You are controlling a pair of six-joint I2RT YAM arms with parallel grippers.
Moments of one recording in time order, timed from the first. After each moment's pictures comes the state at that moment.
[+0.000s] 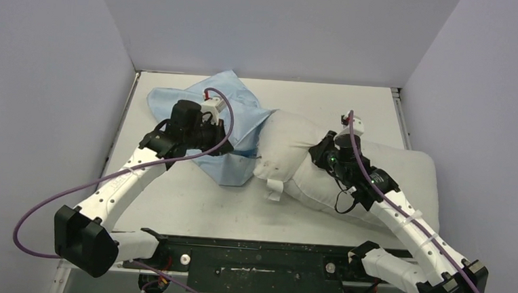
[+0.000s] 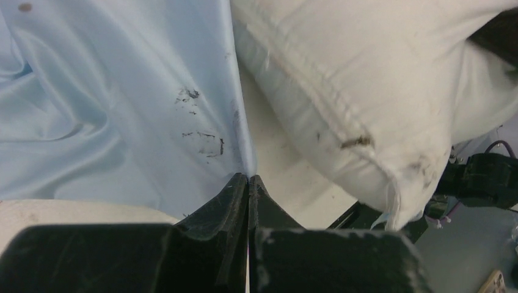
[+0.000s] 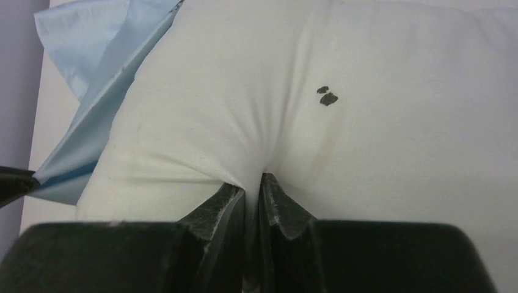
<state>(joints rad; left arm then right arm) -0.43 1.23 1.08 -0.47 0.35 -0.33 0.54 1.01 0.90 -0.43 0.16 0.64</state>
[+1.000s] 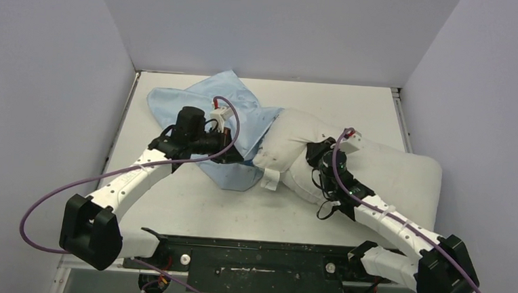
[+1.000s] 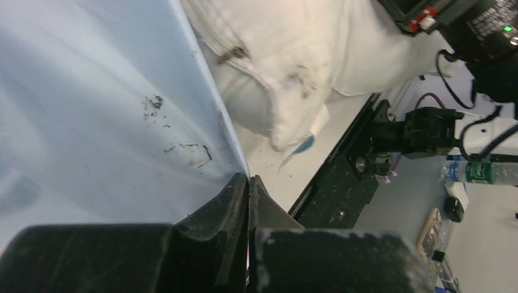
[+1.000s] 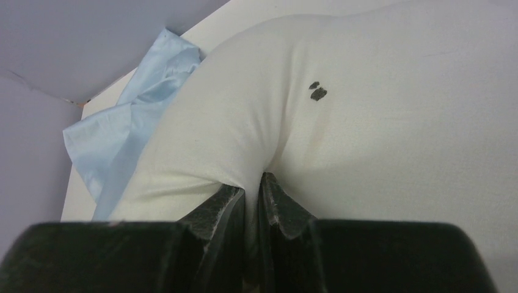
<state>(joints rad) -0.42 1.29 0.97 -0.36 0.61 -0.34 0.60 1.06 0.55 0.19 0.47 0.78</state>
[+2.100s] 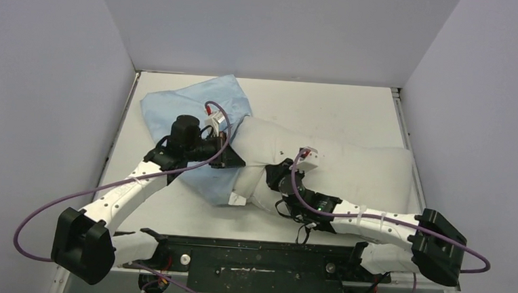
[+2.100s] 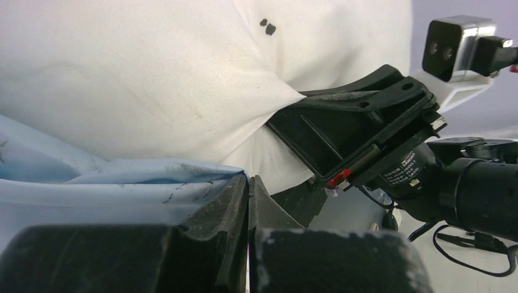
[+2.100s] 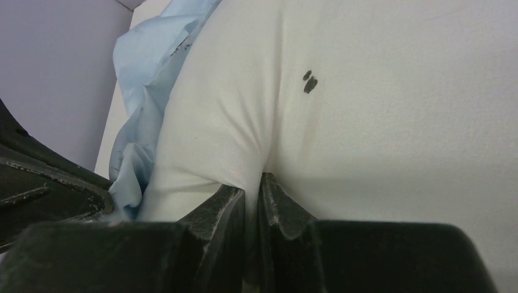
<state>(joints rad) -0.43 1.18 0.84 -0.14 0.66 -0.64 1.07 1.20 0.61 0.21 0.71 0.91</state>
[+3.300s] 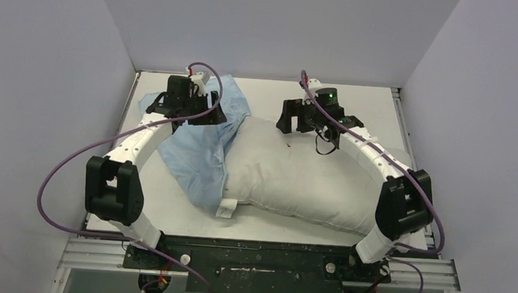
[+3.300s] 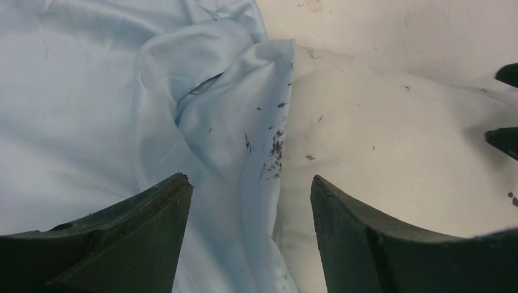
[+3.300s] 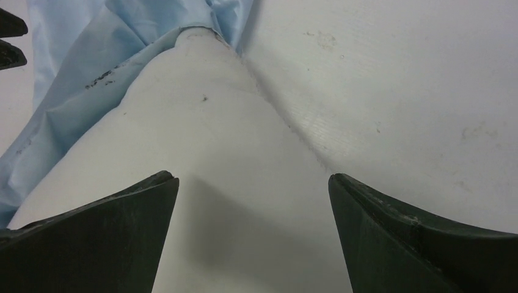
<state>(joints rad) -0.20 1.60 1.30 -0.41 0.30 -0.29 0.40 1.58 1.26 -0.24 -0.23 0.20</state>
